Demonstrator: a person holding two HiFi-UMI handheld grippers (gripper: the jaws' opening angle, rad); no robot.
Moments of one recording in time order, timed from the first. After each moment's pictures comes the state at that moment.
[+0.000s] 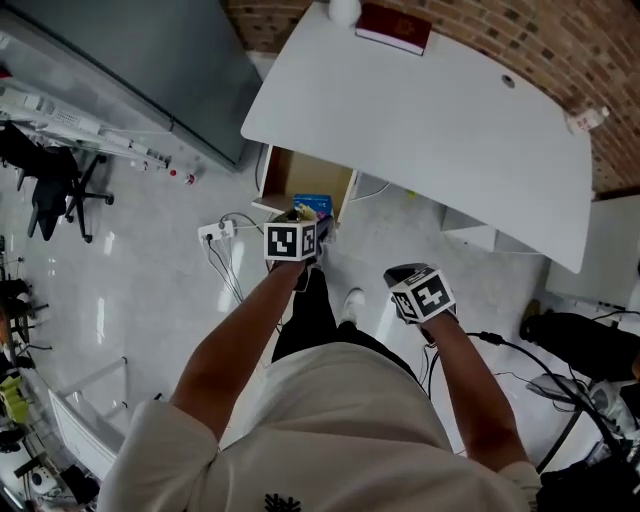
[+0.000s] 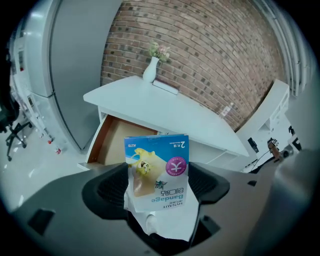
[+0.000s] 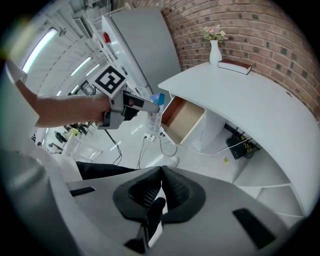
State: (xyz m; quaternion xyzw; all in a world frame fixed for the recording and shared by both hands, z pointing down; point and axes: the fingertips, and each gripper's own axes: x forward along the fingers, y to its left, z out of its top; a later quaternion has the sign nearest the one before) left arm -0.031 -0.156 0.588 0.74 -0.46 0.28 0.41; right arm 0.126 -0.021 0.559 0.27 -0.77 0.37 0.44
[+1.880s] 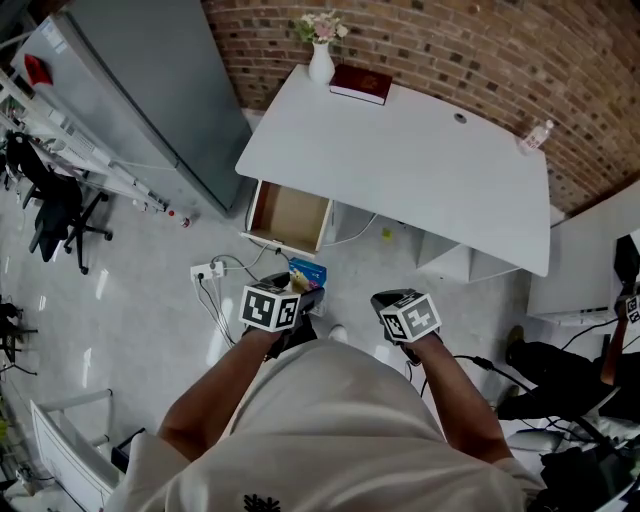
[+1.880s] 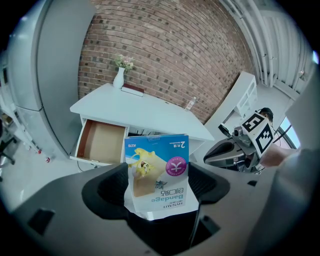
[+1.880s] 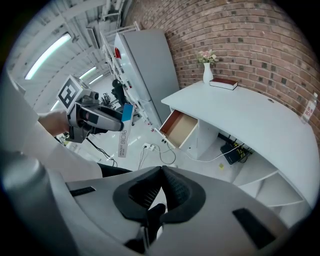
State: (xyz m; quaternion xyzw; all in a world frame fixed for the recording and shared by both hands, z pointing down) left arm 0.025 0.035 0.452 0.81 -0.36 0.28 0.37; right arm 0.170 0.071 0.477 0.32 -0.80 0.33 0.39
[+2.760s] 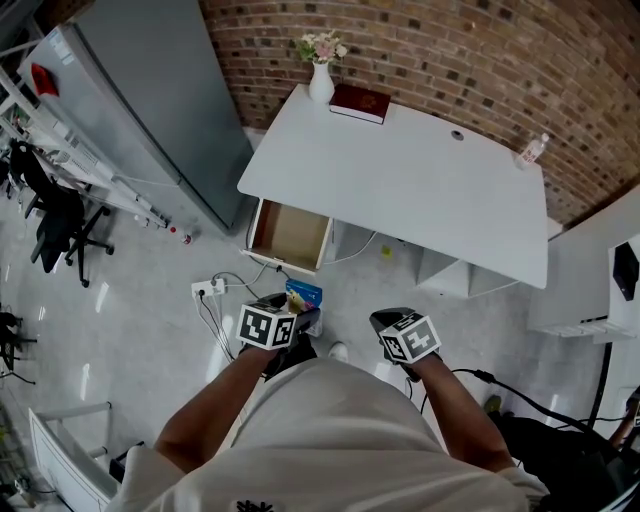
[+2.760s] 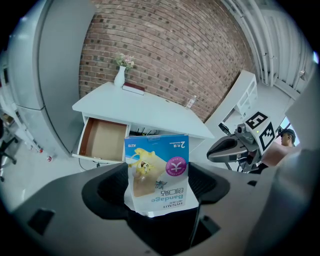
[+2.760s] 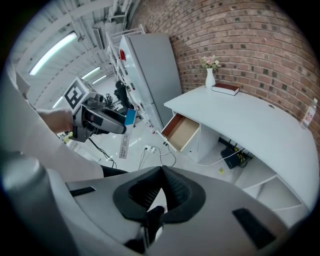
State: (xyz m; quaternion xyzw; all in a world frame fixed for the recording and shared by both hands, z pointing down) left arm 0.015 0.046 0.450 0.80 -0.36 0.29 0.37; right arm 0.163 0.080 0.464 0.32 -0.82 0.31 0.37
